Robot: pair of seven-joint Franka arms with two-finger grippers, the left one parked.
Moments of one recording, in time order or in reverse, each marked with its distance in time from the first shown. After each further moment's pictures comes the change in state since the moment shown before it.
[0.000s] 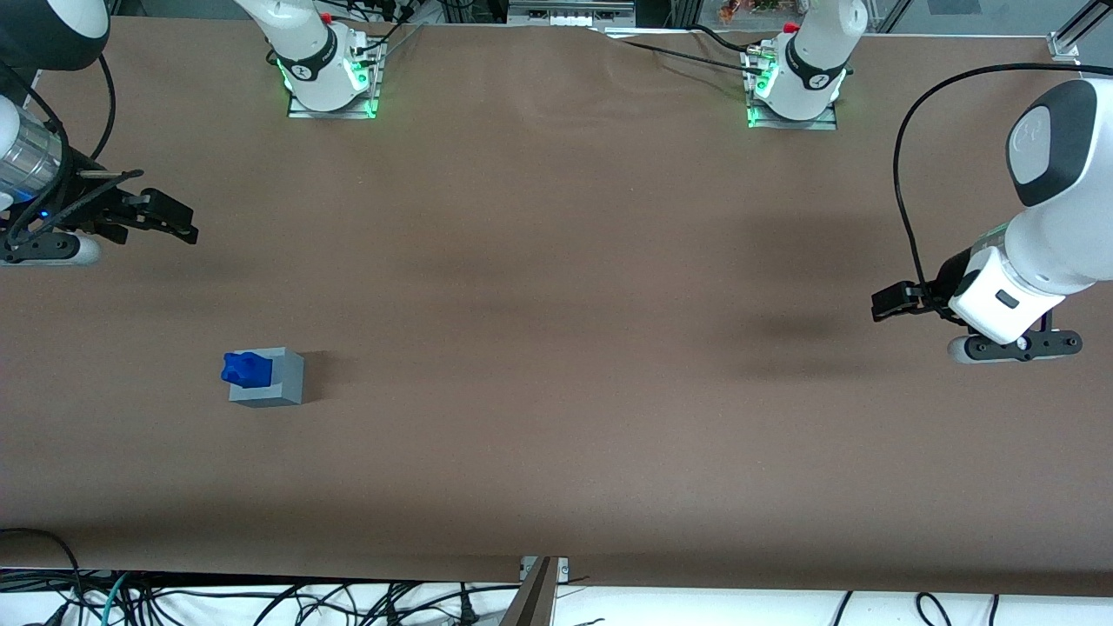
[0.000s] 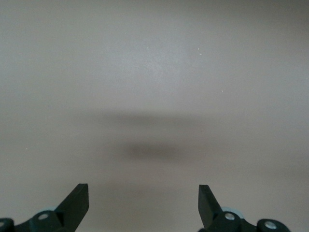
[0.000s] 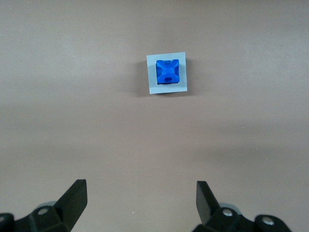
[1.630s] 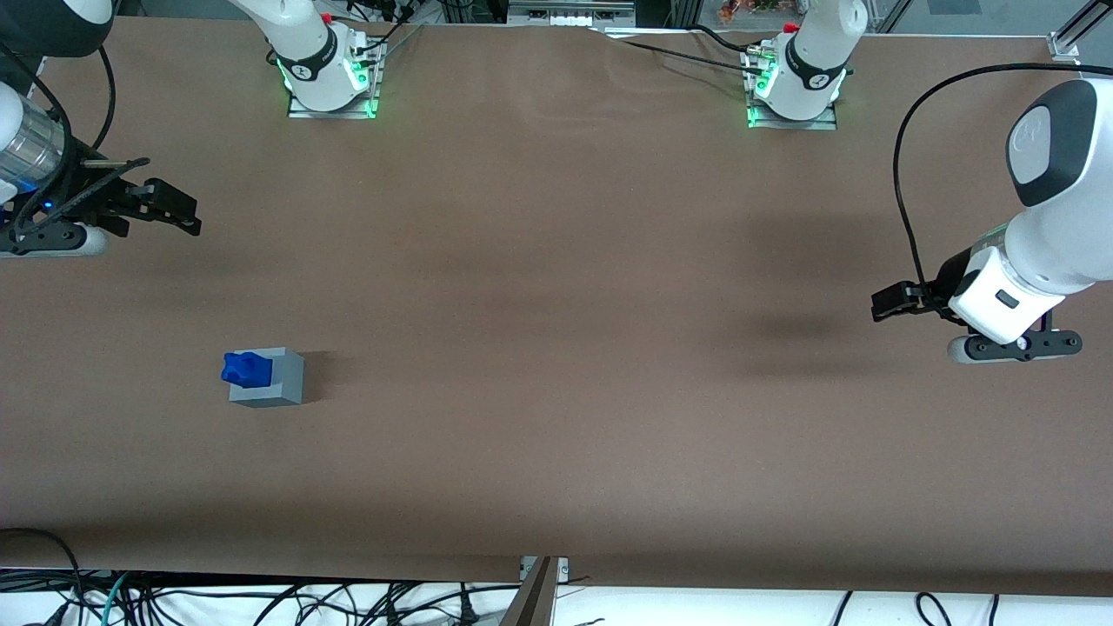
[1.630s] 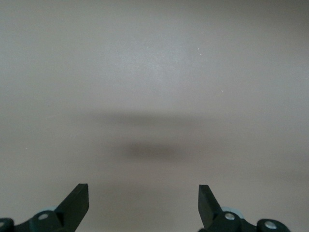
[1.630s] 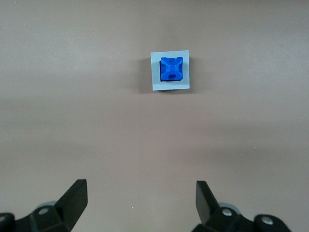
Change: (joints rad) arm 0.308 -0.008 -0.297 0.019 0.001 -0.032 -0.009
